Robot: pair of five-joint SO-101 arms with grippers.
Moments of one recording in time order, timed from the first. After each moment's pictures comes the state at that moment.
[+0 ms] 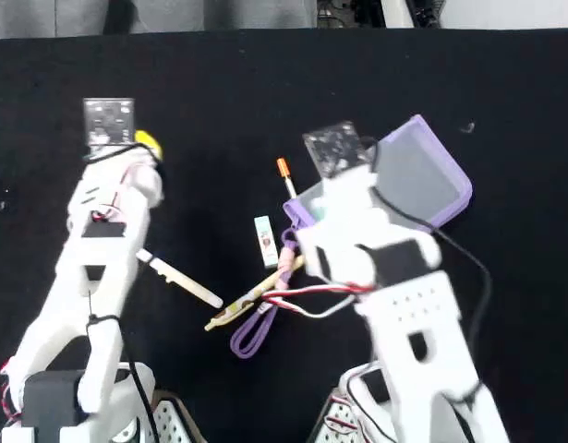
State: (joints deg) left arm -8.4 -22.9 54.5 -3.3 -2.2; right arm -19.3 -43.6 41.2 73.4 -1.9
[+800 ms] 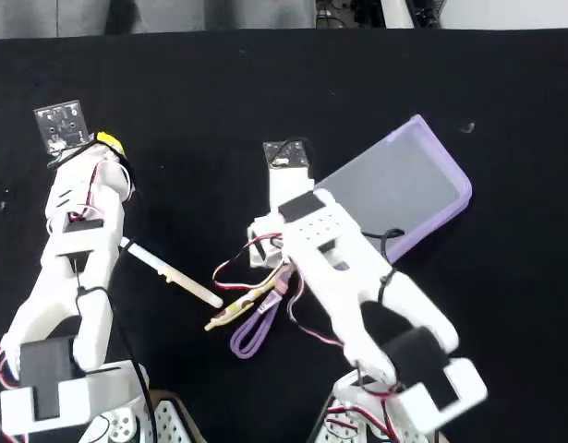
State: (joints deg) left arm -15.6 -11.7 52.4 -13.0 4.1; right arm -27.4 -5.0 35.6 60.7 -24.6
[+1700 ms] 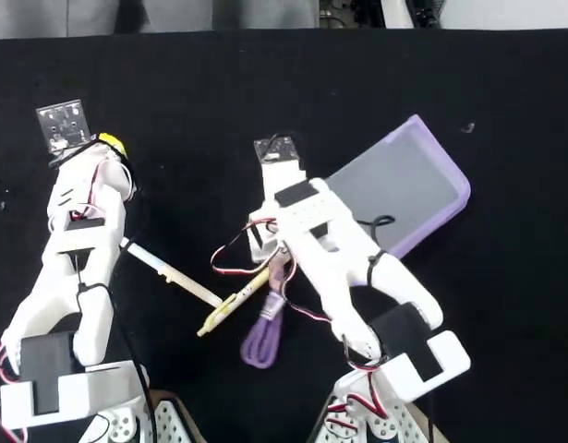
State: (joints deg) left arm -14.3 -10.7 52.1 -13.0 4.3; right arm -25.1 2.0 29.8 63.3 -14.5
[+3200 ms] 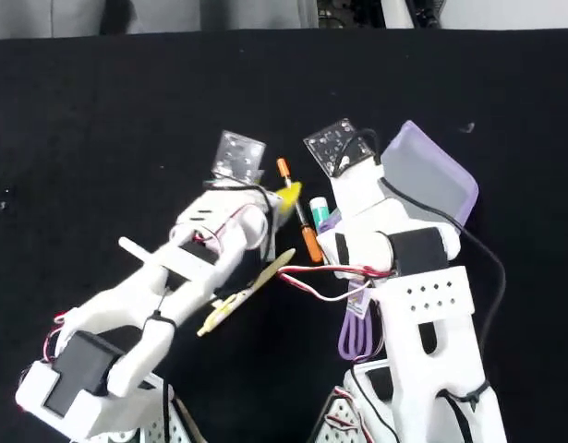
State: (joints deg) left arm 23.7 -10.7 56.1 -13.0 4.3; right arm -9.9 -43.7 36.6 80.1 17.1
